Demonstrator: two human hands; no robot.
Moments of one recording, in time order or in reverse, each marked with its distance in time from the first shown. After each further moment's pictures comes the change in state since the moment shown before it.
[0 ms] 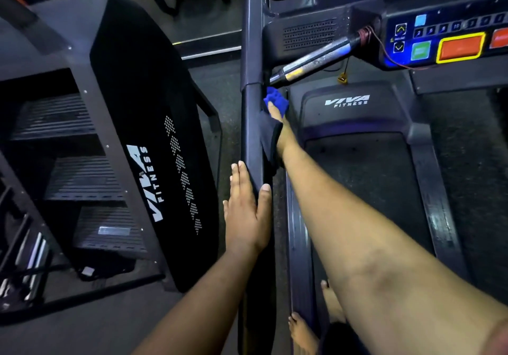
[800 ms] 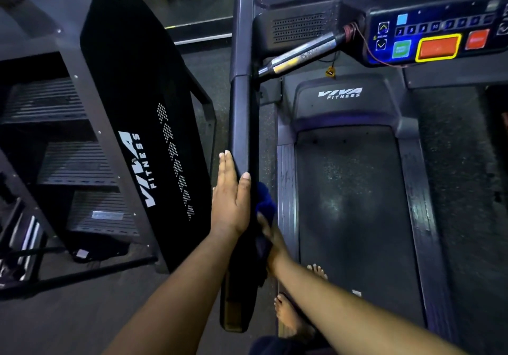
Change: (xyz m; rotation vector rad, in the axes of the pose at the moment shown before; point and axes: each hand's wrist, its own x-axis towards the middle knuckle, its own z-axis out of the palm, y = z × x) left_hand 0.002 -0.003 0.000 -0.078 0.015 0.014; right_hand -0.200 0.126 -0.019 -0.035 0.039 0.234
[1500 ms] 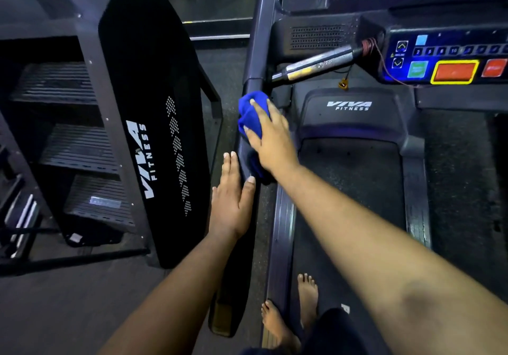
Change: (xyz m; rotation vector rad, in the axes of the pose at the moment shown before) left_hand -0.001 0.004 -0.001 0.042 0.019 -0.013; right_hand 0.116 -0.169 0.018 -1.084 0.138 -0.858
